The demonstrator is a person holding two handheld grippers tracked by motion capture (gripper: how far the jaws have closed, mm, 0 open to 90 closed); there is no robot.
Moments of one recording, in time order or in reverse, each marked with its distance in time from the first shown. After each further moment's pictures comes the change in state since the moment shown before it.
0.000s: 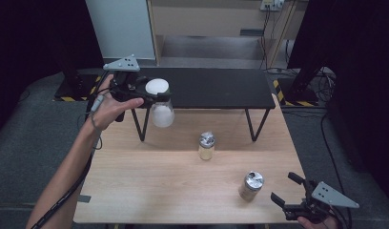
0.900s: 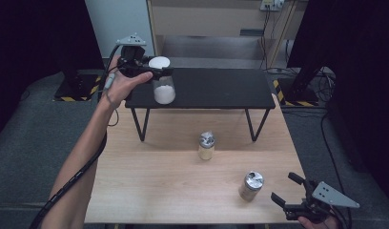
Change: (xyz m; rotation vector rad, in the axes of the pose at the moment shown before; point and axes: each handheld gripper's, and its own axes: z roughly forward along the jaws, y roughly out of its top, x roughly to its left) left arm 0.031 0.022 0.033 -0.011 0.175 -0.085; right arm -0.002 -0.001 -0.001 0.000 0.003 0.011
